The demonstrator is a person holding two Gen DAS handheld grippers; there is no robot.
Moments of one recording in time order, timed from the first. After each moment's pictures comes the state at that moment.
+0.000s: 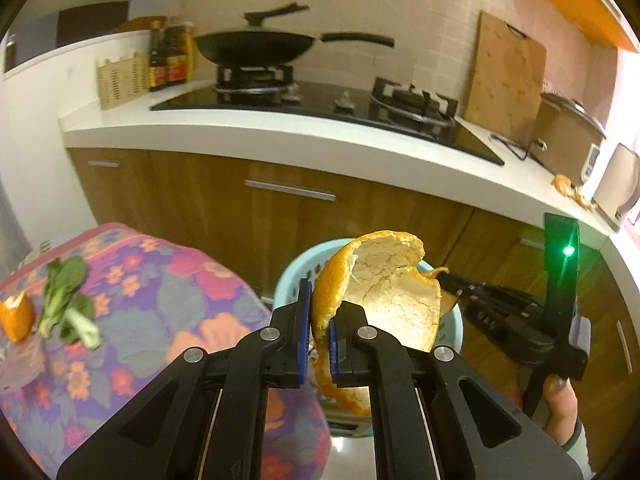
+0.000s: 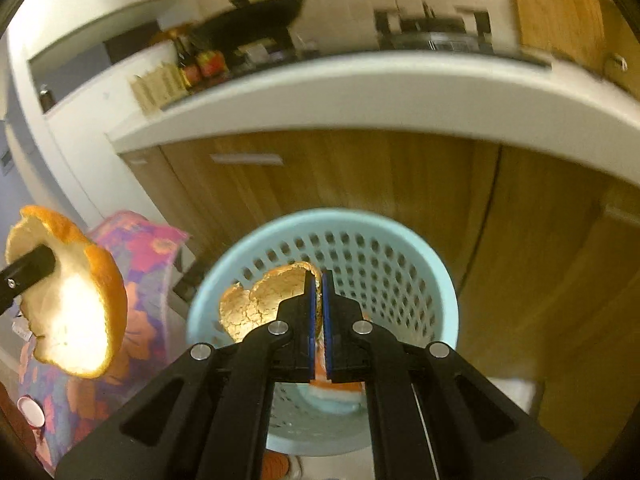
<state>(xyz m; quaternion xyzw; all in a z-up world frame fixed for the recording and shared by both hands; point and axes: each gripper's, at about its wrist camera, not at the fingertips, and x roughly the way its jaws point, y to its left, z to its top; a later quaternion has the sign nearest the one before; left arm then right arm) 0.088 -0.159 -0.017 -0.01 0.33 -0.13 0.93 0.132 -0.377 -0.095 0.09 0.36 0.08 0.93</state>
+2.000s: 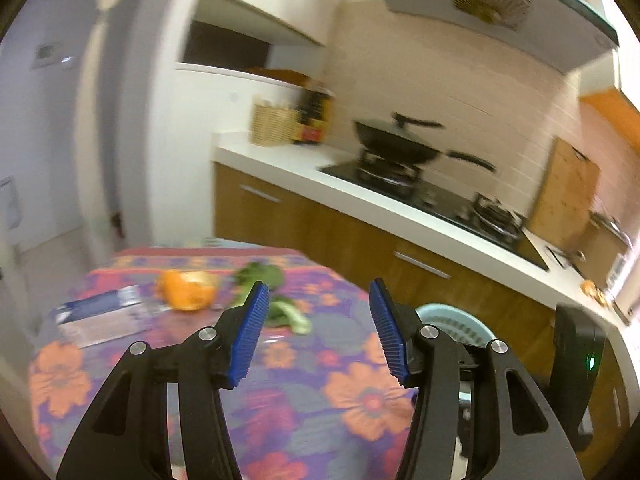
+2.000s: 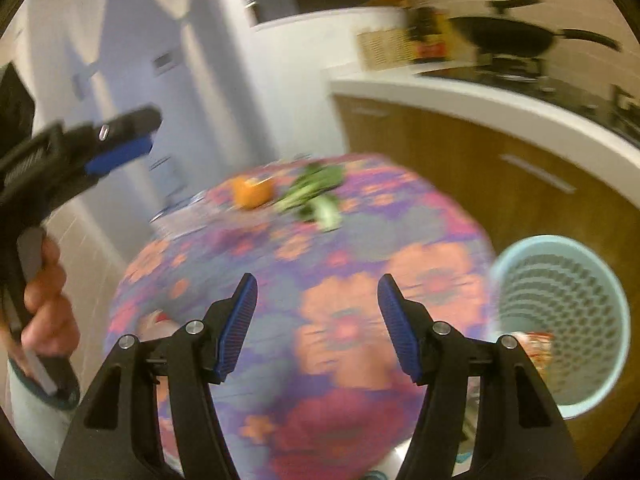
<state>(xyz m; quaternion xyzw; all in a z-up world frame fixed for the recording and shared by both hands) -0.068 0.063 0.056 -0.13 0.21 0.02 0.97 0.011 -0.141 -0.039 -0.02 0.33 0.39 0.86</state>
